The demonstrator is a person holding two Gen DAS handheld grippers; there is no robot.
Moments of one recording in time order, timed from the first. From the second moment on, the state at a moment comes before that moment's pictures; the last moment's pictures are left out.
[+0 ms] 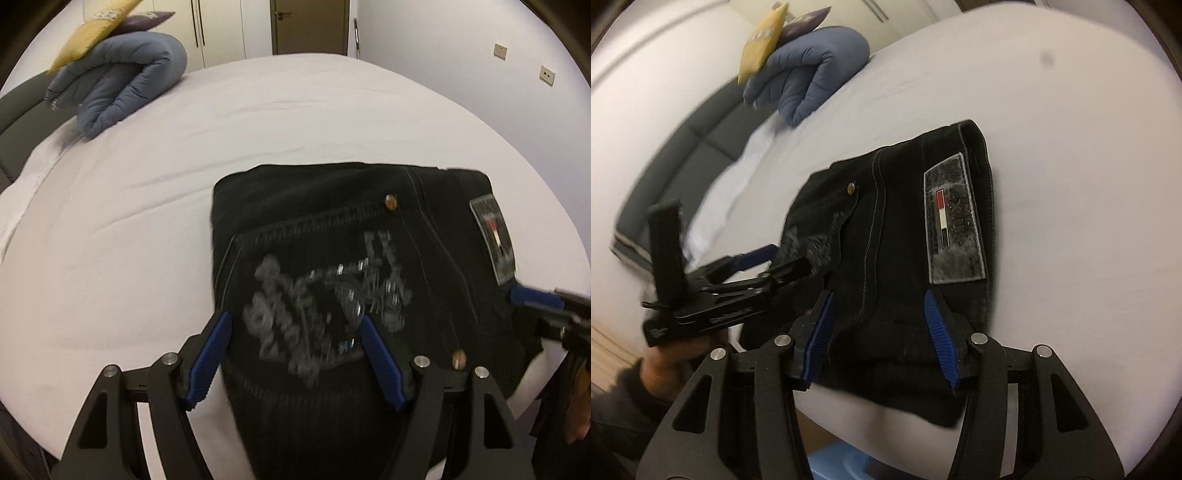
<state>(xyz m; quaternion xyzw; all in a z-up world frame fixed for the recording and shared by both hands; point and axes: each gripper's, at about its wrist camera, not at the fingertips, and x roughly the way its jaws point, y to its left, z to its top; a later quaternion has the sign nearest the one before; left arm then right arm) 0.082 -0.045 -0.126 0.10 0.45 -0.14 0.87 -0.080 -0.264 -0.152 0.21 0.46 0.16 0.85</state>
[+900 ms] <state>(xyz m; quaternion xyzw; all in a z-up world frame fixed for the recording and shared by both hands) 0.120 0.029 -0.107 -0.07 0.50 -0.18 0.84 -0.036 -0.332 -0.141 0.28 0.51 0.13 0.80</state>
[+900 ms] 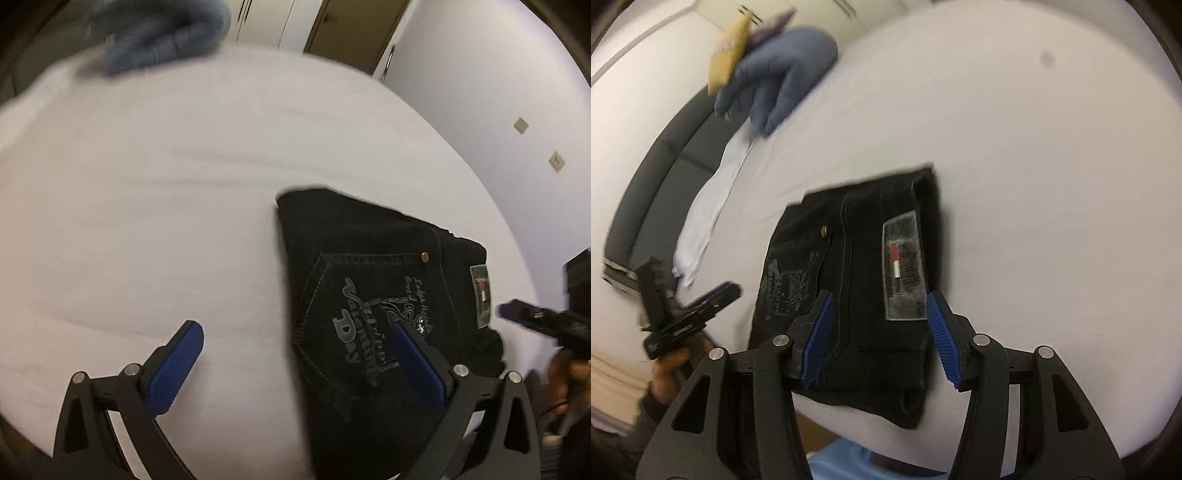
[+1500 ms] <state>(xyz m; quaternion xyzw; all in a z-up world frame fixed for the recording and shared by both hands) 0.148 0.001 -0.143 -0.09 0.58 -0.23 0.77 0.010 -0.343 -0.218 0.45 0.51 0.18 0.71</state>
